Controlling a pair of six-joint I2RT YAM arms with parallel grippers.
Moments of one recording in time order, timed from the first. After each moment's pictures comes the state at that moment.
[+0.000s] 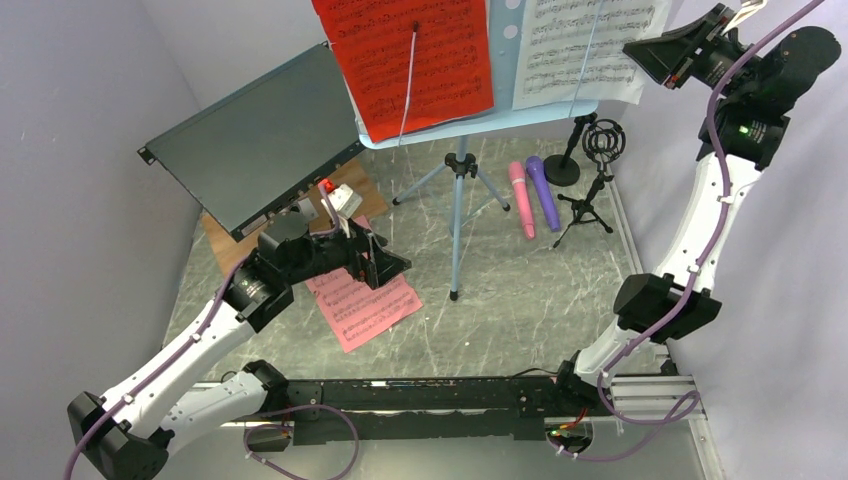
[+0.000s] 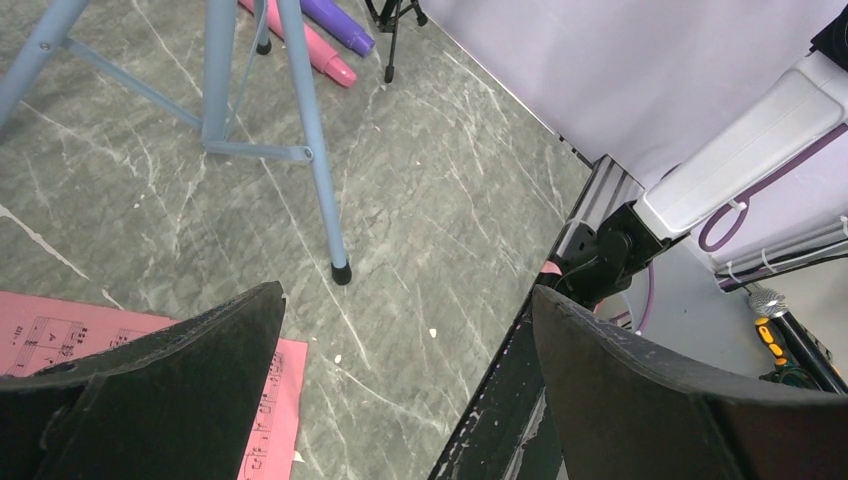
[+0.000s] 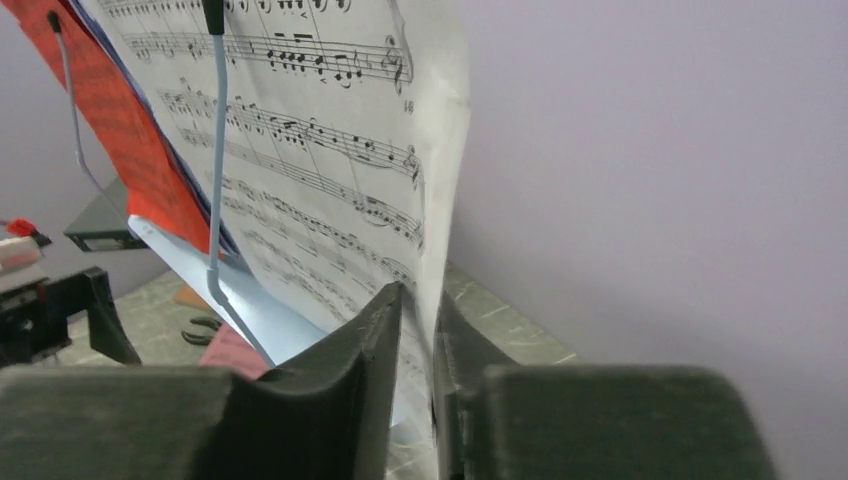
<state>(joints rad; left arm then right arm) -0.64 0.89 0.85 -0.14 0.40 -0.39 -0.47 1.72 2.23 -0.01 -1.28 0.57</state>
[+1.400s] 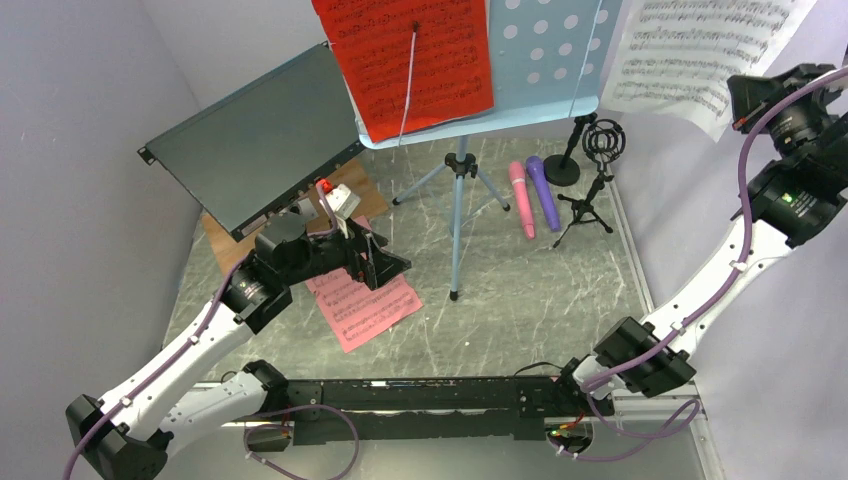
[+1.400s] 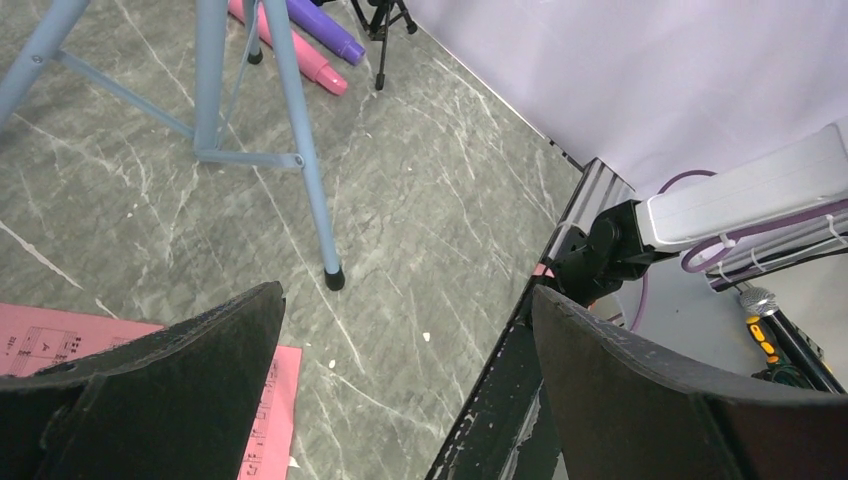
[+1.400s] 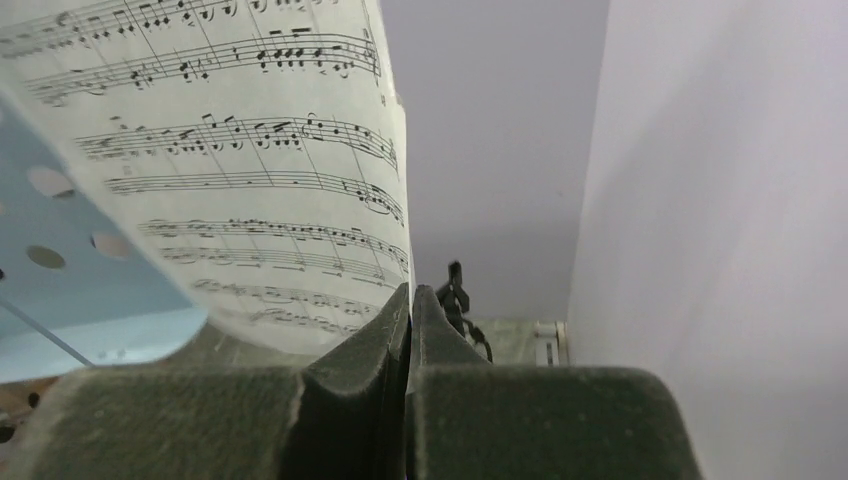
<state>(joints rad) -0.64 0.87 0.85 -0.13 0.41 -0.39 -0.82 1.42 1.96 -0.25 -0.92 0.34</state>
